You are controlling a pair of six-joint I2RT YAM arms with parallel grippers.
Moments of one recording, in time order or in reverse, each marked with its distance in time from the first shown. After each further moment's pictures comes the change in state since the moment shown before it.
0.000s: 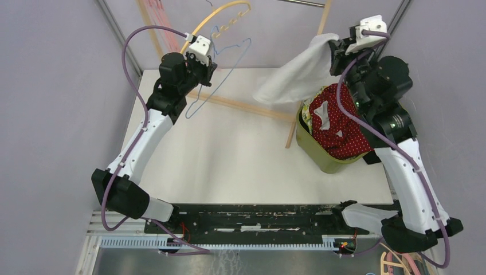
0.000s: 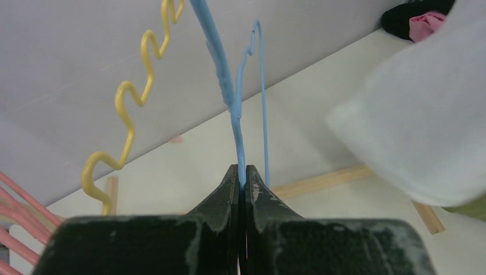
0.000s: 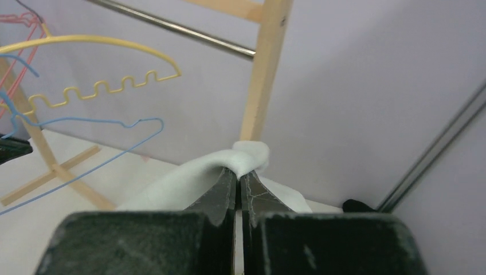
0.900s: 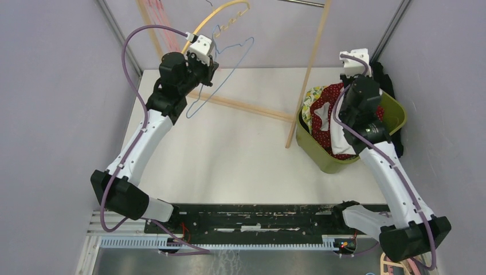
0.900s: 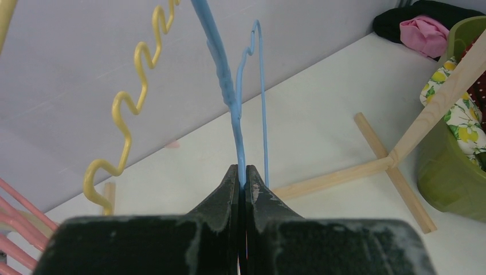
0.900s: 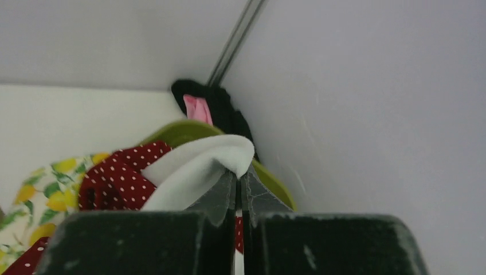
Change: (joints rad) left arm -0.016 -0.004 0.013 -0.008 0.003 0.000; right arm -0.103 -0.116 -0.406 0.202 0.546 -0.340
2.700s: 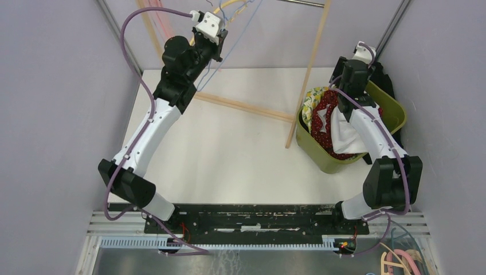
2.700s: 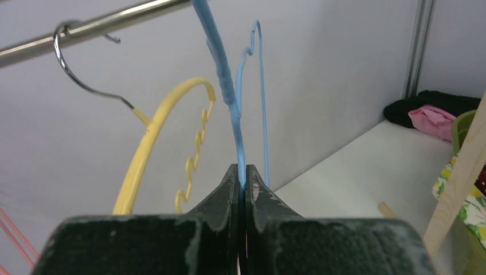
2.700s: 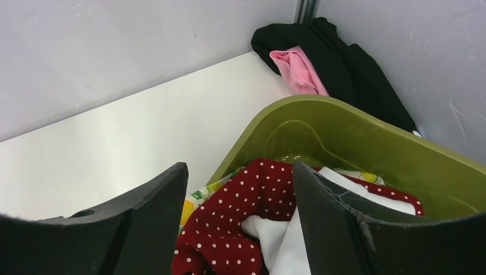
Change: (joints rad) left arm -0.090 0.097 0.206 0.175 -0.089 0.092; right arm -0.252 0.424 0.014 0.042 -0.251 0.652
